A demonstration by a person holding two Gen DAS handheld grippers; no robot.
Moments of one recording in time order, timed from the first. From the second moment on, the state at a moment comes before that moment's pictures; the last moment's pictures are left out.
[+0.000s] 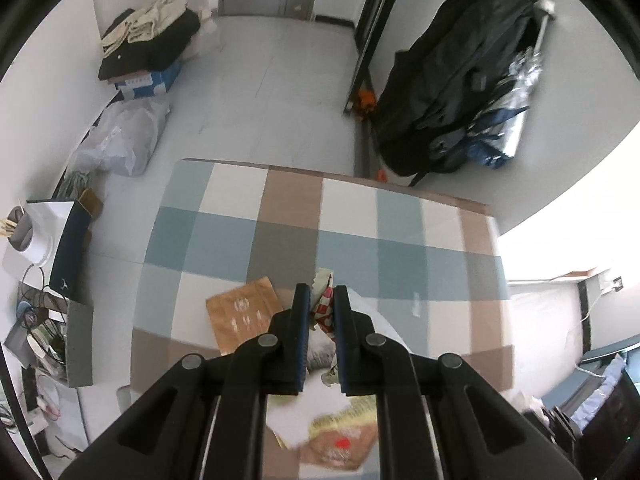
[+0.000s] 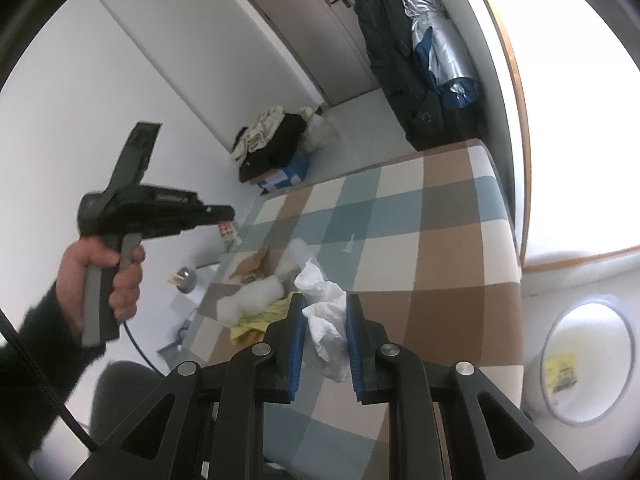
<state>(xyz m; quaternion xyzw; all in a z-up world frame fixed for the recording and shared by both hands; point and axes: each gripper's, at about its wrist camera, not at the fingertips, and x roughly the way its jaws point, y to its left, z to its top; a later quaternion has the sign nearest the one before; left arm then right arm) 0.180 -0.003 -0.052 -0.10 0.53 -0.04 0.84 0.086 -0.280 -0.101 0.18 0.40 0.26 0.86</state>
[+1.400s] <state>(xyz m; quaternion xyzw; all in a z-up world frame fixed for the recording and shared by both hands) 0.091 -0.183 0.013 -0.09 0.41 -0.23 0.88 0.006 -0.422 0.012 0.20 0.31 0.15 0.92</state>
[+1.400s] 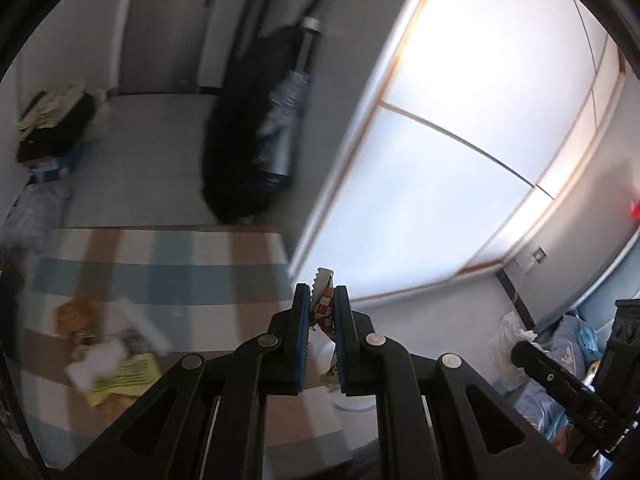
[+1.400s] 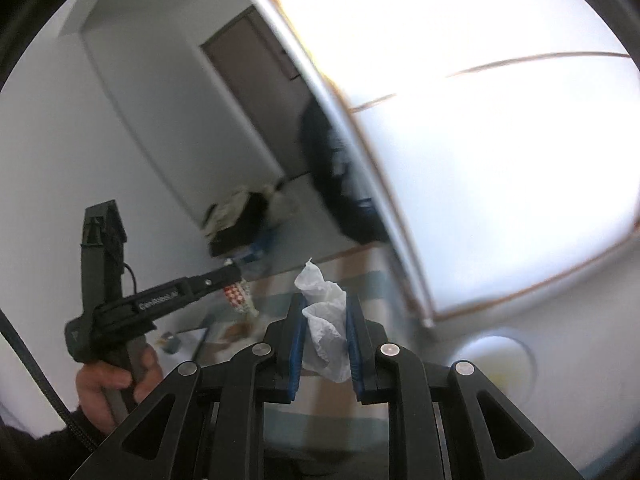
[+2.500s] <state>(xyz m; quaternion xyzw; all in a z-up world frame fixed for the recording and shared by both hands) 0.178 -0.358 -0.144 -0.02 0.64 -0.26 0.73 0.112 -0.552 -0.255 0.37 0.53 0.03 0.76</state>
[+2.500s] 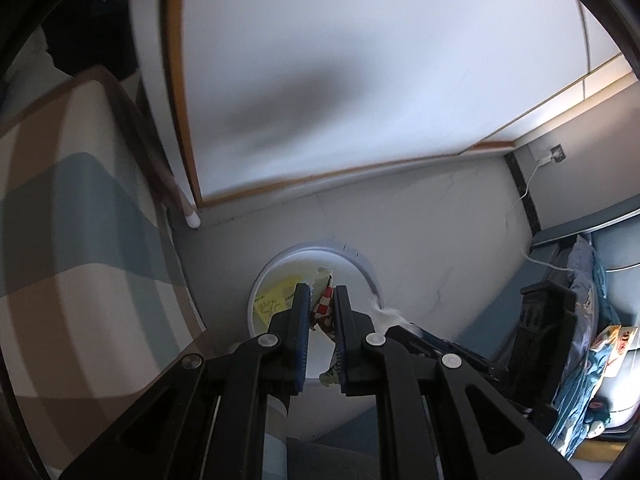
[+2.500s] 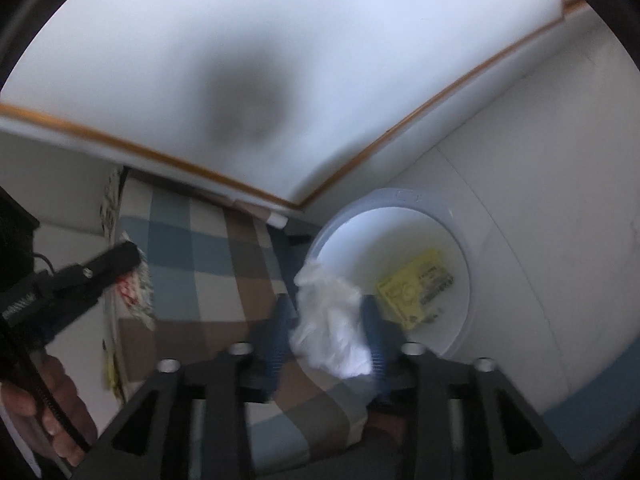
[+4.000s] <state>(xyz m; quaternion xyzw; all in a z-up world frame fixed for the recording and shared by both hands) 0.151 -0.376 -0.158 0.06 0.66 -0.26 0.71 0.038 -0.593 -0.220 0.37 0.48 -0.05 0.79</state>
